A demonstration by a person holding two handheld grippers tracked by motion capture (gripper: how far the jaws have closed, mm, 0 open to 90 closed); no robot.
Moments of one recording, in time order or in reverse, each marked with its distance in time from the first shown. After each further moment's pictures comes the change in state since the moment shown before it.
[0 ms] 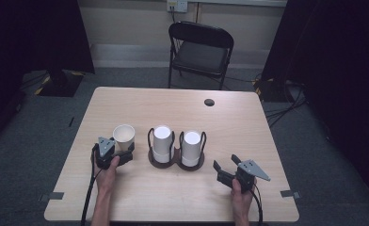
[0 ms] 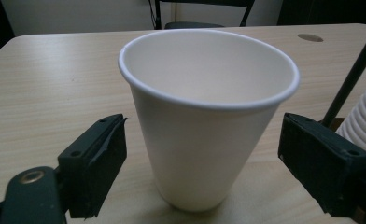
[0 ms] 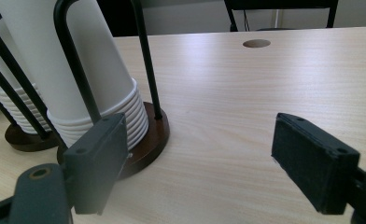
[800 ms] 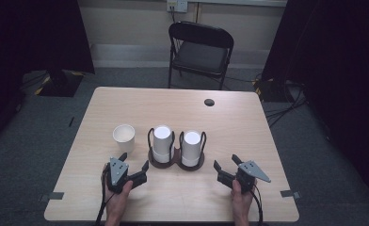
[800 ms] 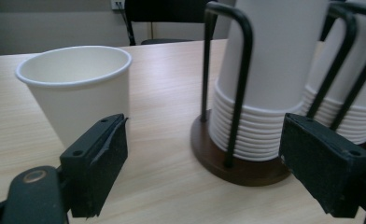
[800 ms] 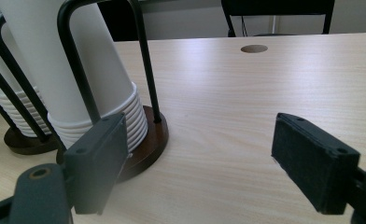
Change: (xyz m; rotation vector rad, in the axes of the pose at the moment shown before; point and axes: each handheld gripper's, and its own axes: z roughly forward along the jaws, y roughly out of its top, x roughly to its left) left arm -0.077 -0.009 -0.060 -0.069 -0.073 0.029; right arm 0.001 -0.001 -0.002 -0.022 -0.005 -0.002
